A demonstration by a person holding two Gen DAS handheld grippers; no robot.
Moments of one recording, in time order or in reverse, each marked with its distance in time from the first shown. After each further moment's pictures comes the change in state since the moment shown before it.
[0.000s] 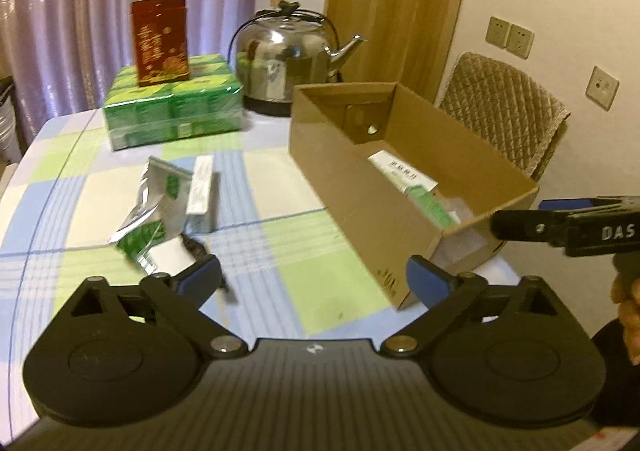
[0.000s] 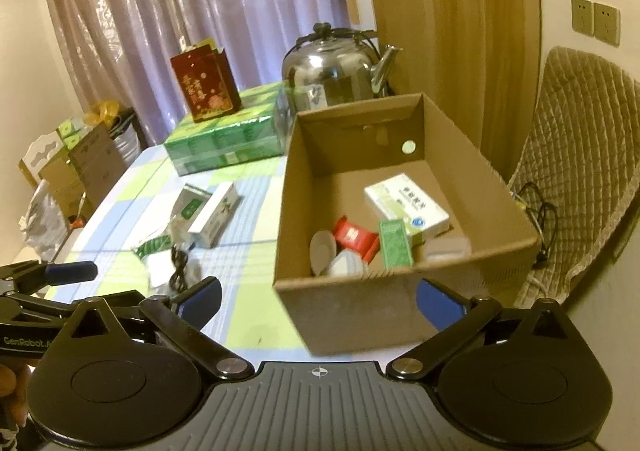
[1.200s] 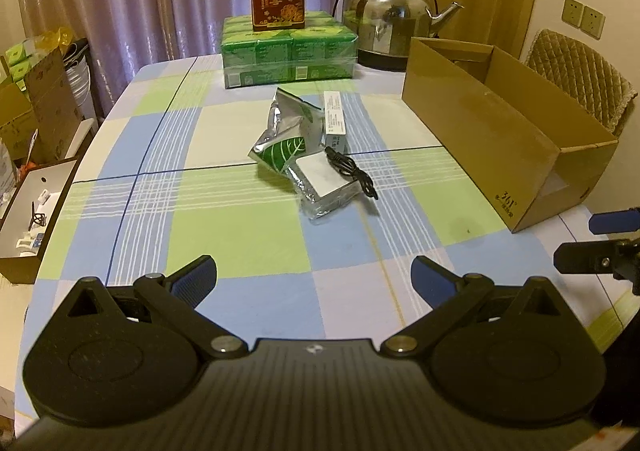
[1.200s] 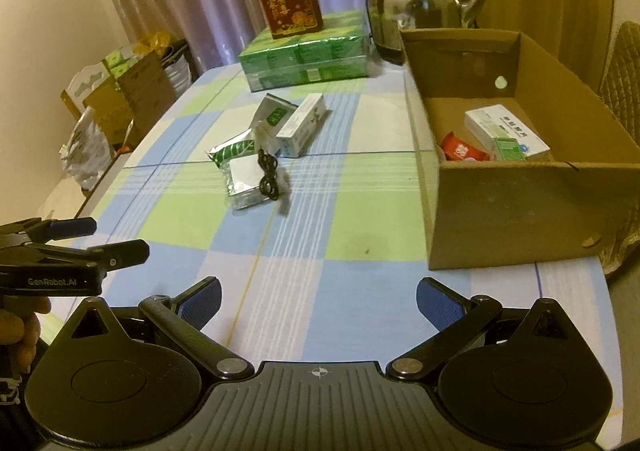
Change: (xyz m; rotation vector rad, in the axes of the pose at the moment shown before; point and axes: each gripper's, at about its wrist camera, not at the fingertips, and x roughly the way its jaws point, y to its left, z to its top) left arm -0.041 0.090 -0.058 -0.063 0.084 0.189; right arm 0.029 0.082 -0.054 -0.086 0.170 0.116
